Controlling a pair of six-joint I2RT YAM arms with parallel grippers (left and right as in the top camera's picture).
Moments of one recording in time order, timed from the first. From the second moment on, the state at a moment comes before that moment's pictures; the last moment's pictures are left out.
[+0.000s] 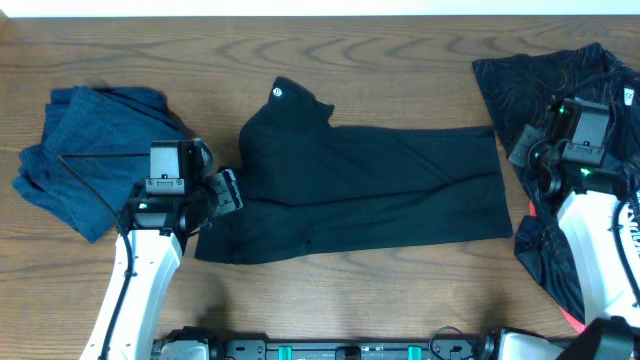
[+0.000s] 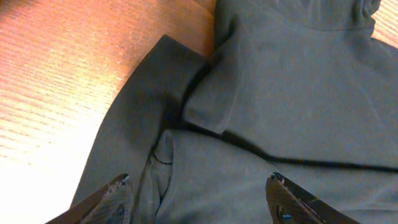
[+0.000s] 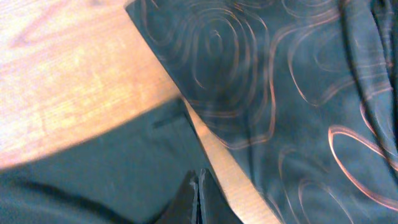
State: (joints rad) left arm -0.02 1.20 0.81 -0.70 0.15 -0.38; right arm -0.18 1.40 0.95 -0.37 0.02 0.25
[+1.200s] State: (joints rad) left arm -0.02 1.20 0.81 -0.62 0.15 -0.38; right arm -0.40 2.06 0.97 0.39 0.11 0.26
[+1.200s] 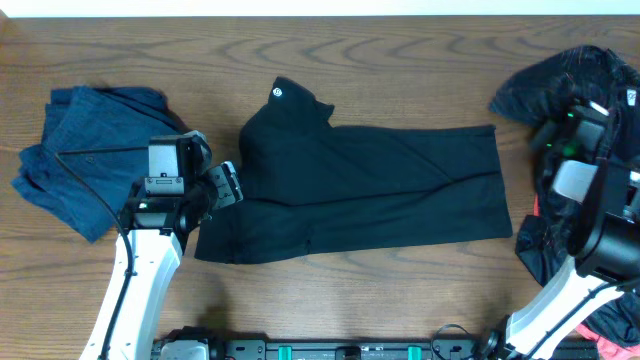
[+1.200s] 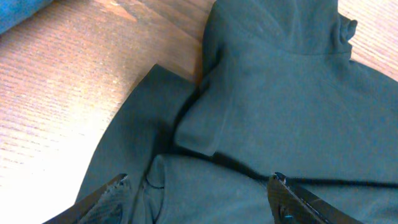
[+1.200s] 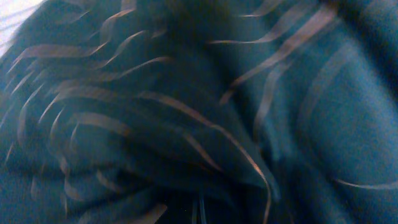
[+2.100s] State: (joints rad) left arm -0.02 1.20 0.81 -0.62 0.15 -0.38; right arm -0.29 1.83 0.96 0.29 -0.22 0.17
